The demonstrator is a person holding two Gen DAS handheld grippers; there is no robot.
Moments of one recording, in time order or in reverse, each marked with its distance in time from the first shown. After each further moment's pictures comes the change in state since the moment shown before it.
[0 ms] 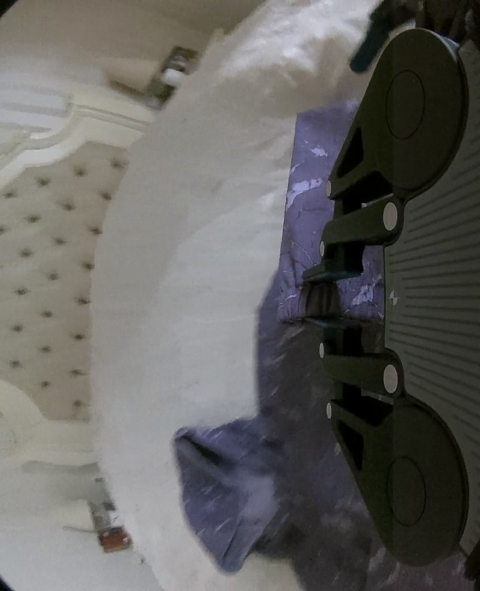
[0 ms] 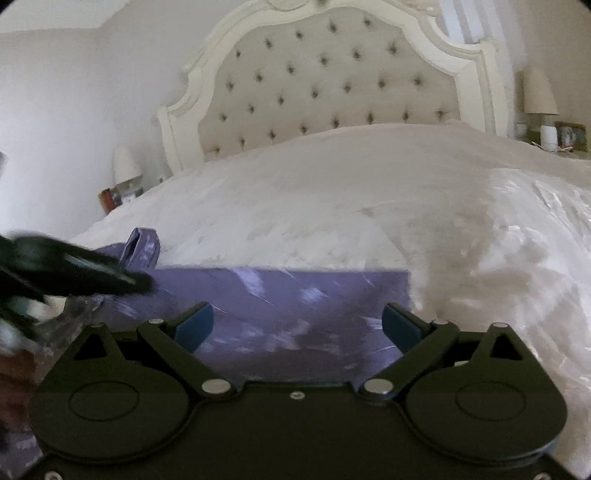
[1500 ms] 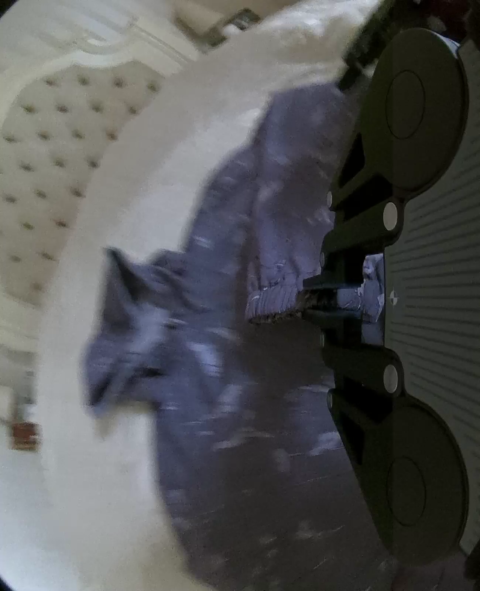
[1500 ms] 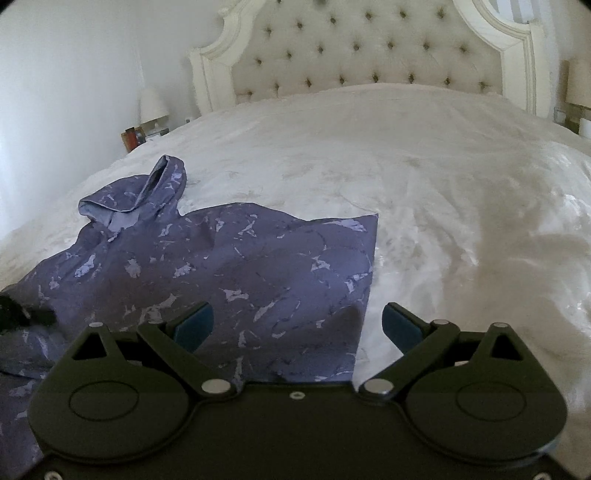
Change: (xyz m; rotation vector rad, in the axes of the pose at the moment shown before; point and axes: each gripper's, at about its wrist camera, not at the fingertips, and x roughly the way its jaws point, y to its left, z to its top) left arm -0.073 0.135 -0.088 -0.324 0.060 0.073; right arm 0.022 0.028 -0.024 -0.109 0.169 0.060
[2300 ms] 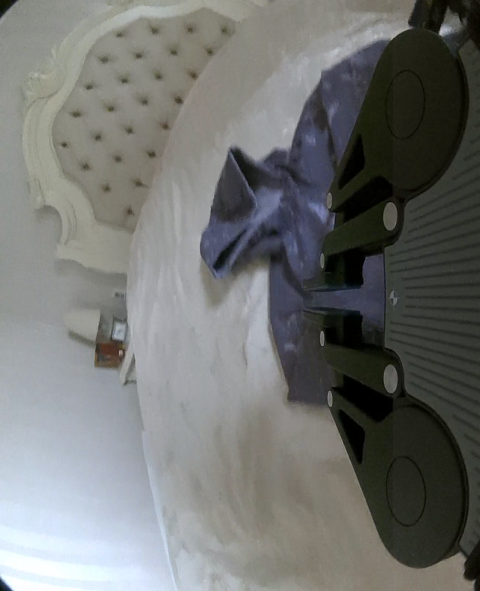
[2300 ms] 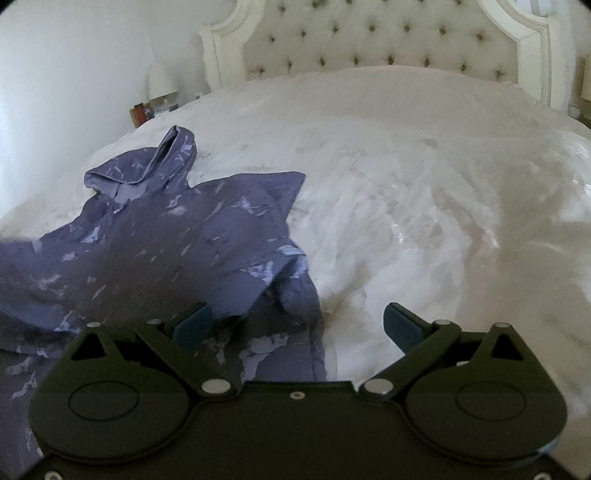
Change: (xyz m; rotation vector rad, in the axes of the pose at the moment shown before) left arm -0.106 0.085 0.024 -0.035 -0.237 0.251; right arm 0.013 0.012 -0.009 -0.045 0.061 0.022
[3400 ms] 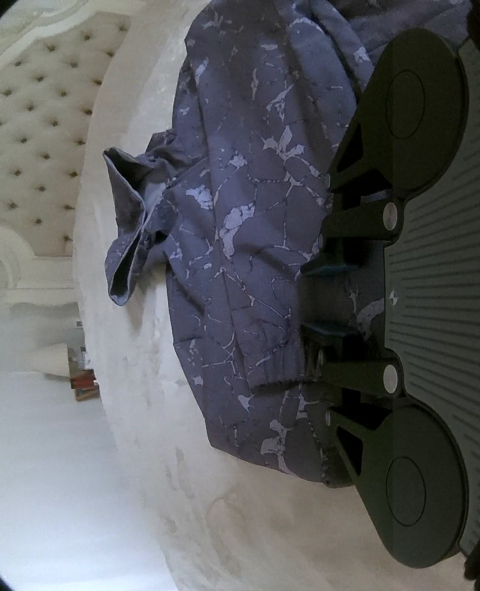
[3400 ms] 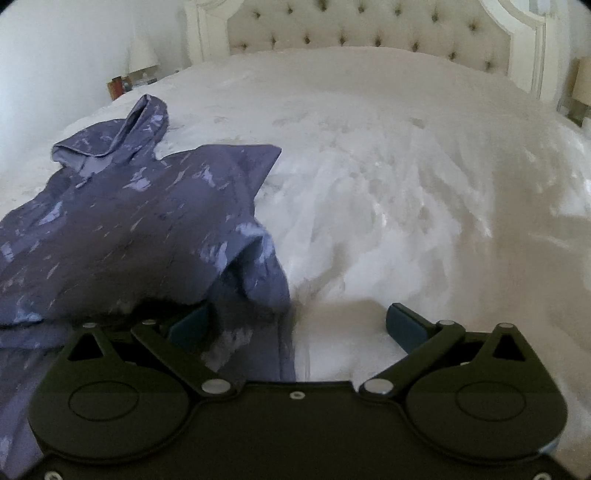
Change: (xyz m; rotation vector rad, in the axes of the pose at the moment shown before) left arm 0.051 -0.020 -0.093 0.252 0.081 0.050; right arm 0.030 -0.004 0.003 -0.024 0.068 -0.105
